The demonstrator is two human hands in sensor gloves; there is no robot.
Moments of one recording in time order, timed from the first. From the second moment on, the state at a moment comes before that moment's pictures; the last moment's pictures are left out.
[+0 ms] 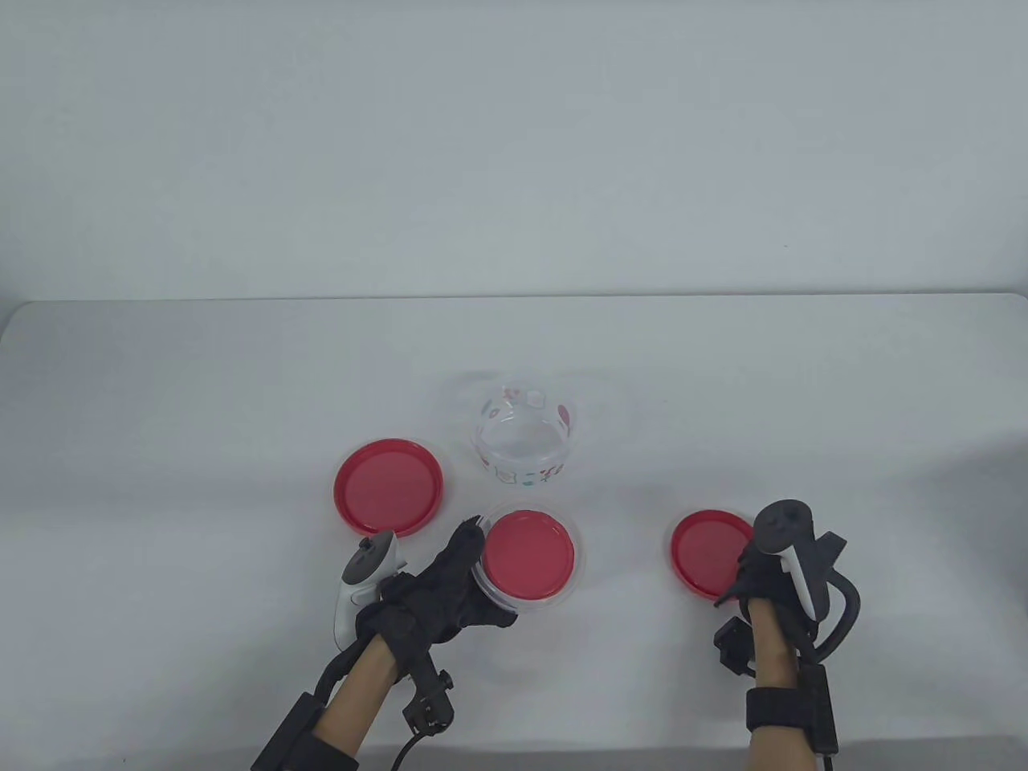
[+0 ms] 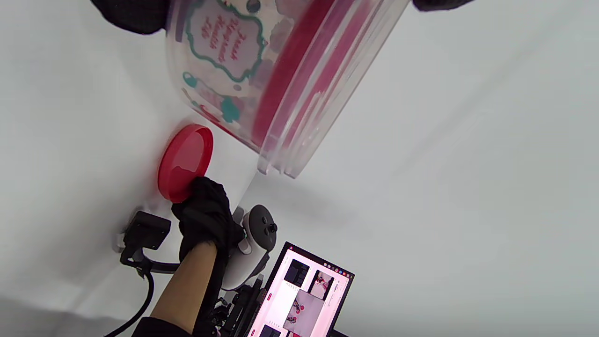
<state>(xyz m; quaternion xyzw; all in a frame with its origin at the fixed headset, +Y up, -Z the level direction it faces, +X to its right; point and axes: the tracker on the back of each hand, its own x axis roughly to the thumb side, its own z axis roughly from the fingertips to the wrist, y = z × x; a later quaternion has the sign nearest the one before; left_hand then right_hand) -0.137 -0.763 -0.285 -0.33 -0.14 0.76 0.55 0.278 -0.774 -0.324 -0.30 0.04 0.94 0.18</state>
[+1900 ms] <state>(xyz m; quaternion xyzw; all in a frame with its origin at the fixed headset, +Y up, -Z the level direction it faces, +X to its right) -0.142 -0.764 -0.287 -0.29 -0.12 0.74 0.59 0.068 -0.682 -0.257 0.32 -0.15 0.90 0.26</state>
